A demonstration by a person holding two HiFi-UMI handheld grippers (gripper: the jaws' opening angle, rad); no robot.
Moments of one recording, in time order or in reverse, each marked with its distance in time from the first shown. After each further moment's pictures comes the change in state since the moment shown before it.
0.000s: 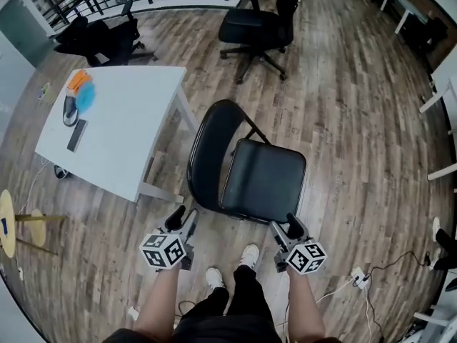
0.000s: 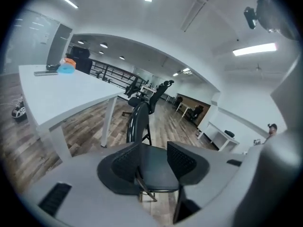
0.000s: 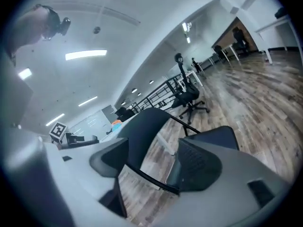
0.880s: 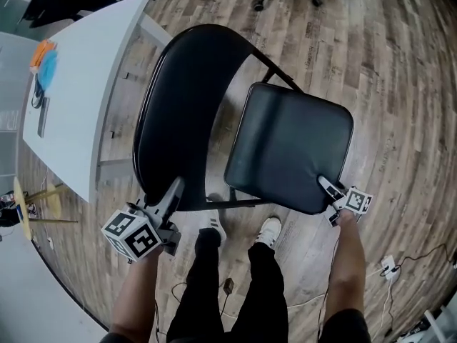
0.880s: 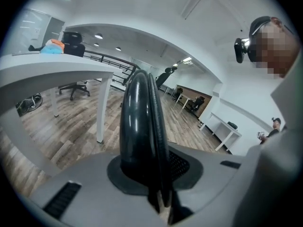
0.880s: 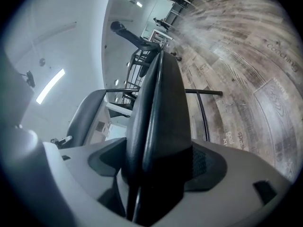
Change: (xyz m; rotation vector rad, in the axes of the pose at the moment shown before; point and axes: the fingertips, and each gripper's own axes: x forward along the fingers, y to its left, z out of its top) left arm 0.182 0.037 -0.041 0.061 0.097 0.003; right arm 0.151 -0.388 -0.202 0.528 0.327 0.104
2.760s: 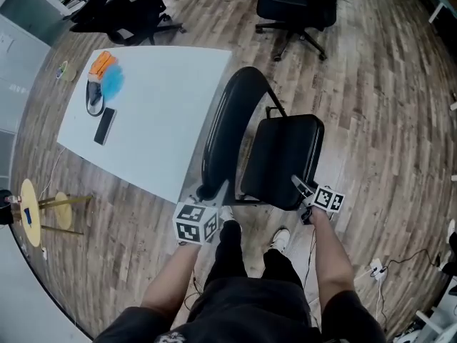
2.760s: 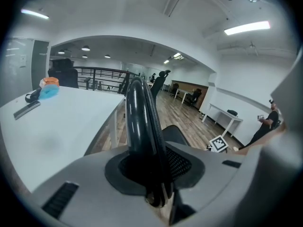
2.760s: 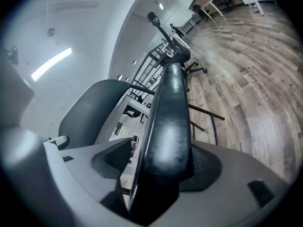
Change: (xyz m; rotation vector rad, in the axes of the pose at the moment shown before) left arm -0.158 0.047 0.127 0.168 0.011 0.032; right arm 0.092 0.385 -0.013 -0.200 -0.048 -0.073
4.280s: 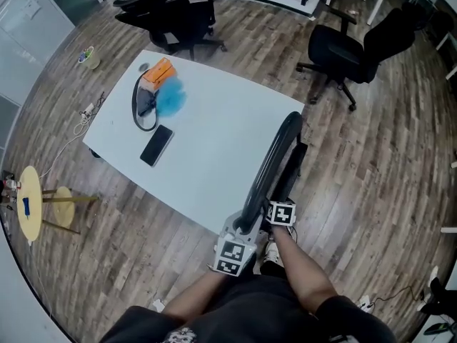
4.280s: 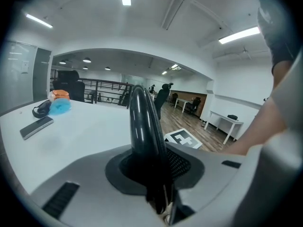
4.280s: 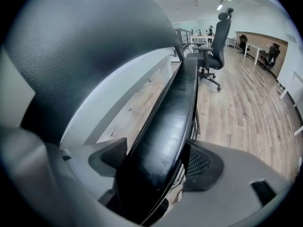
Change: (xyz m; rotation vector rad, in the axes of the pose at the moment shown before) left arm -0.054 0.151 0.037 0.045 -0.158 -0.002; right arm 0.258 0.227 -0.070 -0.477 0.312 -0.497
